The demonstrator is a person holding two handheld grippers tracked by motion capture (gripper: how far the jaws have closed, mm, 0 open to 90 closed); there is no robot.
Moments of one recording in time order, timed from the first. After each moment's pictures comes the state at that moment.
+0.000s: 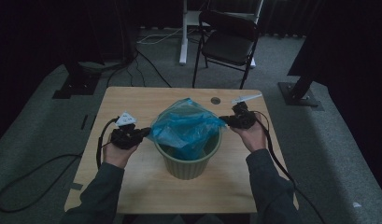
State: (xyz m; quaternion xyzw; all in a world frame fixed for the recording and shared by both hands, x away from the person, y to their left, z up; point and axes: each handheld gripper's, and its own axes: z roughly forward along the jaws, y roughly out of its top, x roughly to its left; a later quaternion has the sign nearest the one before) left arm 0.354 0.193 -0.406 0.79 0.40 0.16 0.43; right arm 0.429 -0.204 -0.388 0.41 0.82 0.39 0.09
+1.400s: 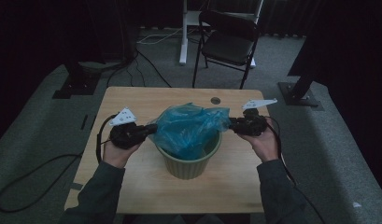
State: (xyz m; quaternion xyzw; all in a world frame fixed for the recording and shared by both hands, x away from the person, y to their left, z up) left arm 0.332 0.184 -0.364 0.79 0.32 0.15 0.50; right arm 0.387 -0.223 -0.364 0.36 0.82 0.44 0.10
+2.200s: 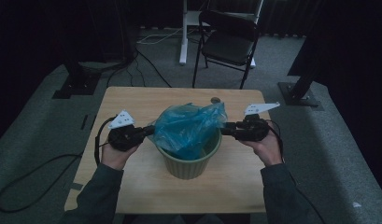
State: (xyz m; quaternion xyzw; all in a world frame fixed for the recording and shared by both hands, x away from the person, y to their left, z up) left arm 0.330 0.189 -0.371 0.79 0.33 0.16 0.50; right arm 0.370 -0.224 -0.360 0.29 0.83 0.47 0.06
